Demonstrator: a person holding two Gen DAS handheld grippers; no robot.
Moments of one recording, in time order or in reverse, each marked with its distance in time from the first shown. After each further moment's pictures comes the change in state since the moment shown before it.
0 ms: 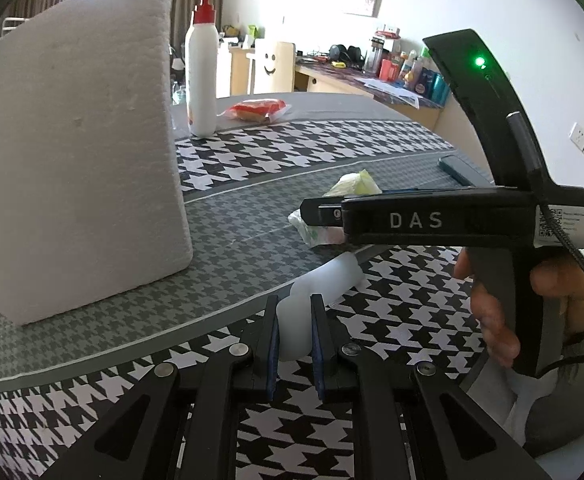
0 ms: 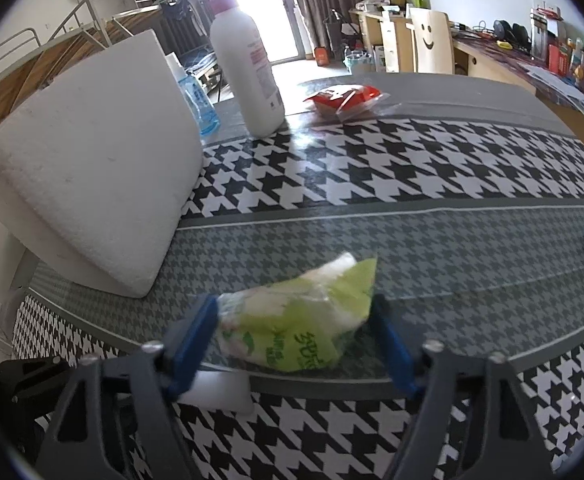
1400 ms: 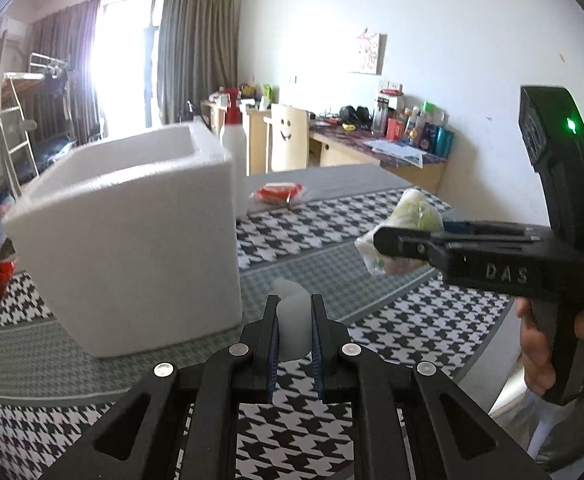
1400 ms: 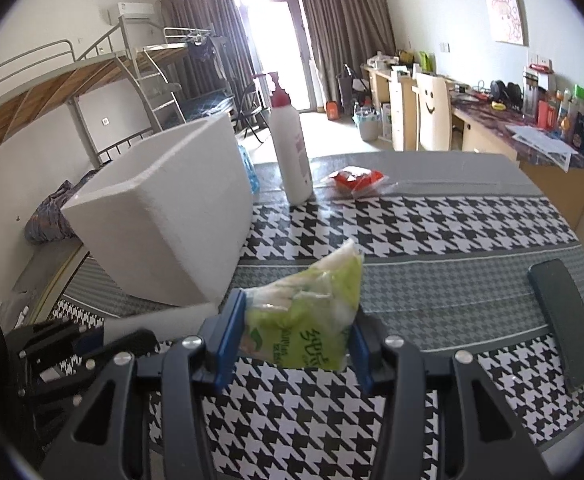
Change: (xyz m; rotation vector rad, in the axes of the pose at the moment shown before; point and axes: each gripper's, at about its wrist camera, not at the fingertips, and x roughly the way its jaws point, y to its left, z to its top) left arm -0.097 0.002 0.006 0.022 -0.220 0.079; right arm -0.104 0.040 -0.012 -0.074 -0.219 -0.005
